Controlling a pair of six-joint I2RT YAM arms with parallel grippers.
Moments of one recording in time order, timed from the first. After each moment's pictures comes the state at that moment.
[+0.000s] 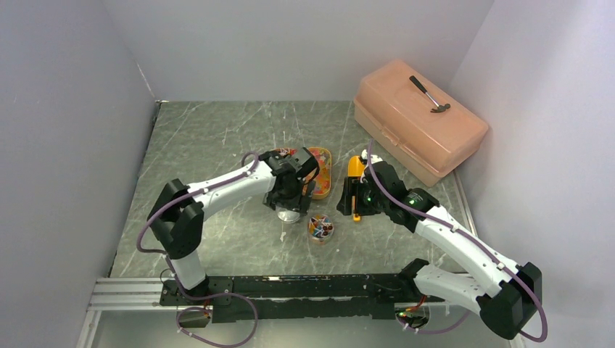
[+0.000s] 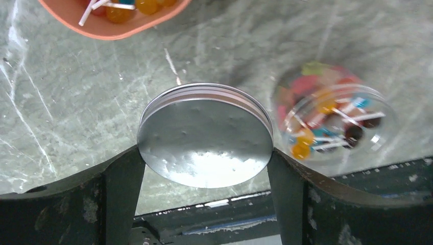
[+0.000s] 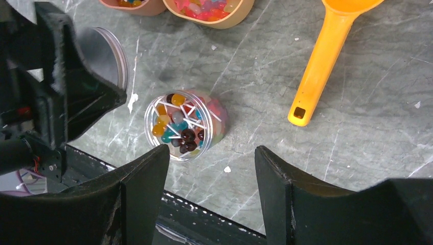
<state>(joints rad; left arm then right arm) -0.85 1.74 1.36 -0.95 -0.11 -0.59 0.64 0.99 0.82 -0.63 -0.01 0.55</state>
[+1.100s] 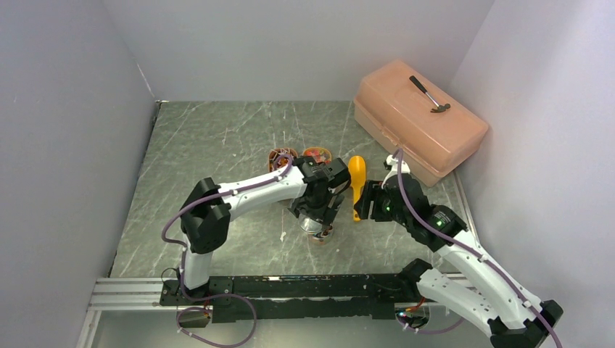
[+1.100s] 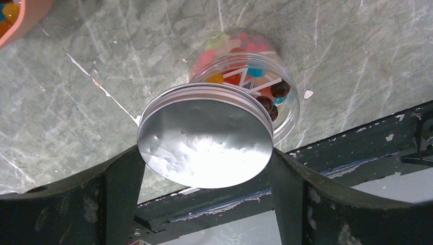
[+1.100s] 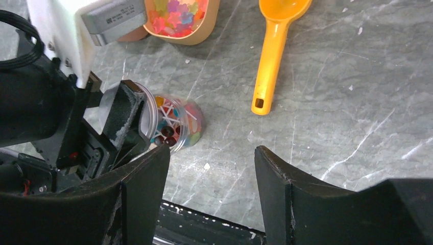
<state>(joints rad) -1.04 1.92 1.66 -1.10 -0.06 -0.55 0.63 0.75 0.79 -0.75 0.14 0.57</state>
